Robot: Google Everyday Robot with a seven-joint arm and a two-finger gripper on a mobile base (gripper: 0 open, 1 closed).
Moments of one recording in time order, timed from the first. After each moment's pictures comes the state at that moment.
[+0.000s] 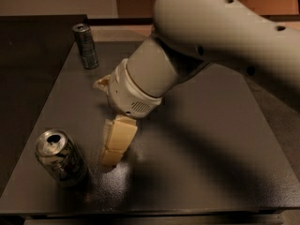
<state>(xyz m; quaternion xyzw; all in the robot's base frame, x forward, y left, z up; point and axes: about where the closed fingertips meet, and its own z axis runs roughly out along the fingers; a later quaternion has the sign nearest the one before) 0.394 0.100 0.901 -0.73 0.58 0.22 0.27</state>
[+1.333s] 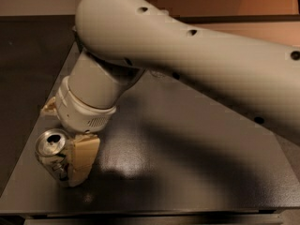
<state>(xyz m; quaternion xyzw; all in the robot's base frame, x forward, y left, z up) 0.358 0.169 0.885 -0.85 0.43 0.20 0.24</state>
